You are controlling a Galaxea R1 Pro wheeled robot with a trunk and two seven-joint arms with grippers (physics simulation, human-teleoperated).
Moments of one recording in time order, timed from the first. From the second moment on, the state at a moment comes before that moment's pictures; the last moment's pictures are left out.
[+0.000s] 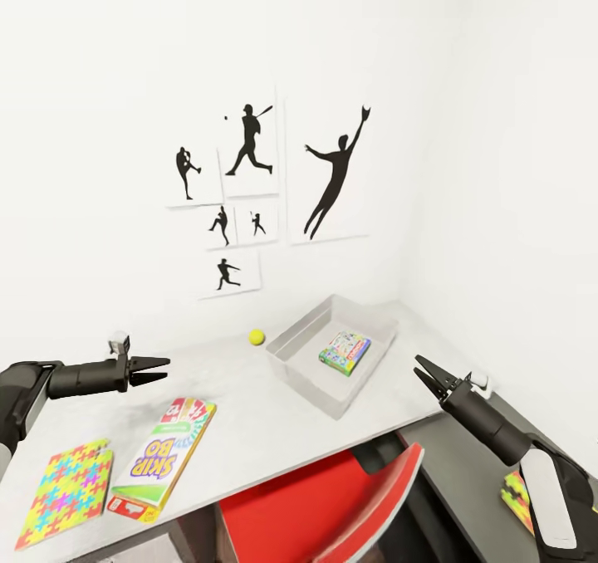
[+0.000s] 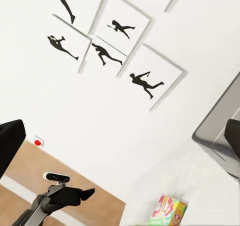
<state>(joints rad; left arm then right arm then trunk) -0.79 0.46 0.17 -0.70 -0.03 0.93 -1.57 -0.30 -0.05 -0.46 -1.37 -0.69 0.80 0.91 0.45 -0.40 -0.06</state>
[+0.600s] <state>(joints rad) -0.79 0.46 0.18 -0.70 -0.03 0.93 -1.57 -0.30 -0.05 -0.46 -1.37 -0.69 0.80 0.91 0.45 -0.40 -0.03</state>
